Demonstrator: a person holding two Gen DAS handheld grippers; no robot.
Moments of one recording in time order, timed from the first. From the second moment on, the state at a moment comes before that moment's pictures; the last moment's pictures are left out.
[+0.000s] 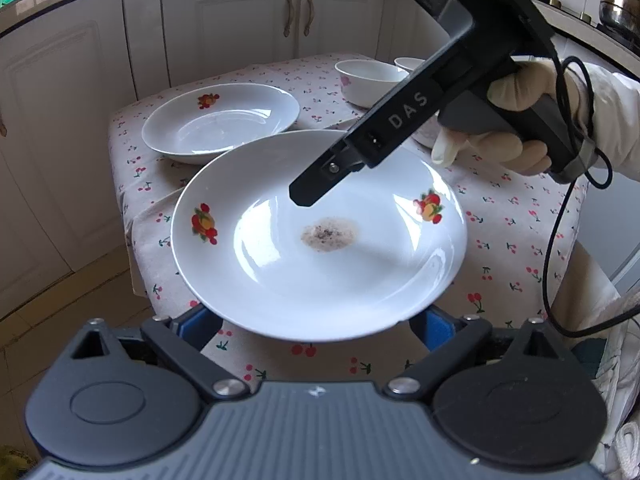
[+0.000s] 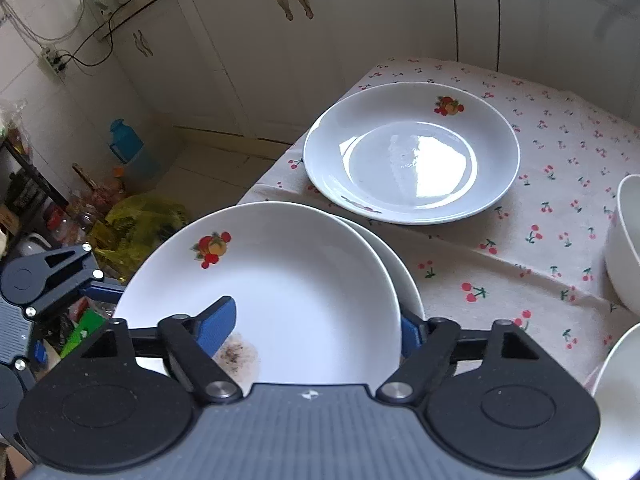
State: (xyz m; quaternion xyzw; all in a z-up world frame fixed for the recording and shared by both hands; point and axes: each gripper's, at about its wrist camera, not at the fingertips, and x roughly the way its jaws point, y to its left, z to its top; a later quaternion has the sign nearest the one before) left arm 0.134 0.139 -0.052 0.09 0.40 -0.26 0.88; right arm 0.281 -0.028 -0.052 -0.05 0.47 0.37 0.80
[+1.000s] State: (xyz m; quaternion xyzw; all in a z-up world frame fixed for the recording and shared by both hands) left arm 0.127 0.130 -0.049 0.10 0.39 -0.25 0.88; right arm 0.257 -0.055 -0.033 -0.03 0.49 0.34 0.80
